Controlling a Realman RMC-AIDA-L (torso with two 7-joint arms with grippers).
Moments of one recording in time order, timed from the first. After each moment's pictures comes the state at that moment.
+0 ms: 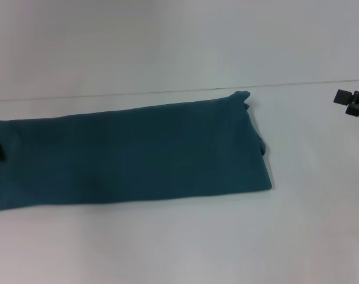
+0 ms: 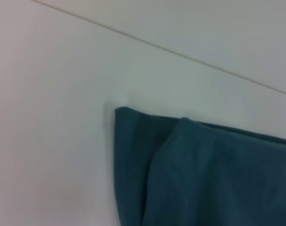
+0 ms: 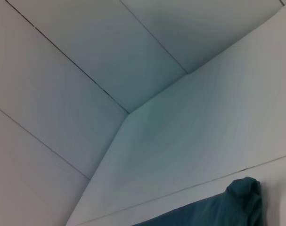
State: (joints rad) left arm -0.81 -1.93 0.61 0.64 2.85 1.02 -2.84; right arm 0.43 1.89 -0.57 -0.66 -1.79 -1.44 2.07
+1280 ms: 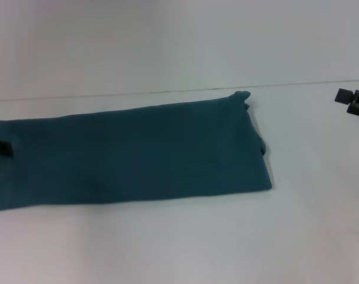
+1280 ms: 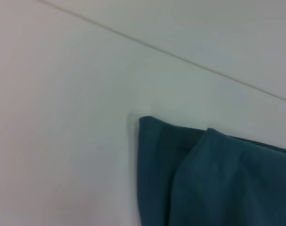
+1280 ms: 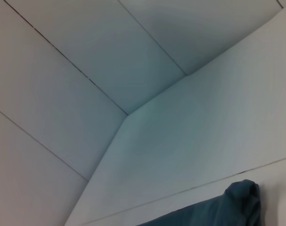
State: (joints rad) left arm -0.78 -1.96 0.64 0.64 2.86 0.92 -2.85; right arm 0.43 1.89 -0.57 -0.66 -1.79 -1.43 2.07
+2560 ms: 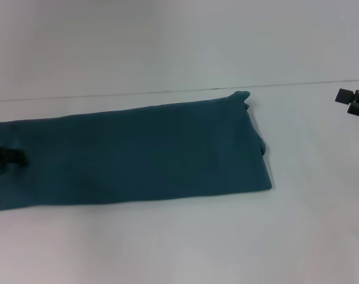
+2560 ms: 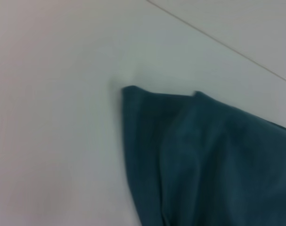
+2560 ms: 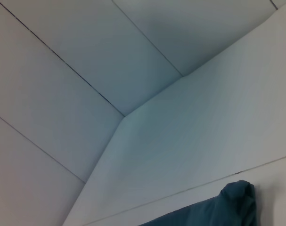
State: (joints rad) left arm -0.80 -1.94 0.56 0.54 2.81 0.96 -2.86; right arm 0.44 1.89 -0.57 -0.65 -1.79 -1.42 2.07
